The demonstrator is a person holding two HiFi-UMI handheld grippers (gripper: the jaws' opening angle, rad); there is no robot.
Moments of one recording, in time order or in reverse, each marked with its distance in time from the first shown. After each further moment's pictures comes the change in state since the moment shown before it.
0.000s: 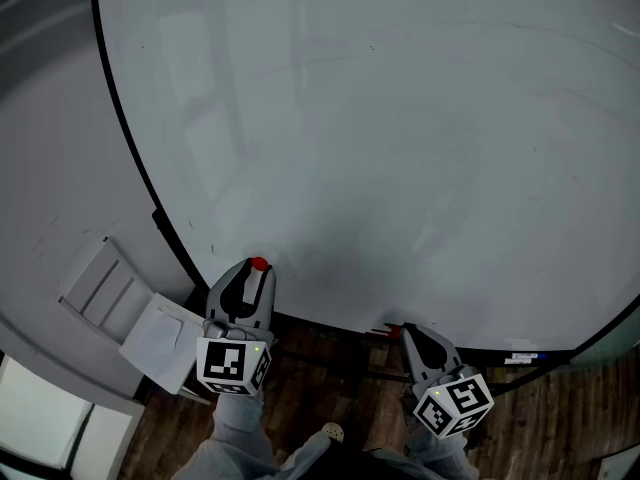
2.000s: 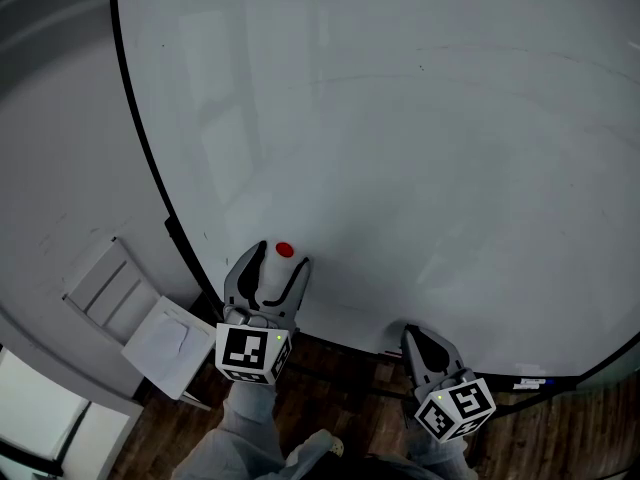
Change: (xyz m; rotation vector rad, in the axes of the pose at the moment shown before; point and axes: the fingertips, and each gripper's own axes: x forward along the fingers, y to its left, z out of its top) left arm 0.049 0.016 0.009 0.000 -0.071 -0.008; right arm 0.049 0.006 0.013 -0.022 -0.034 0.052
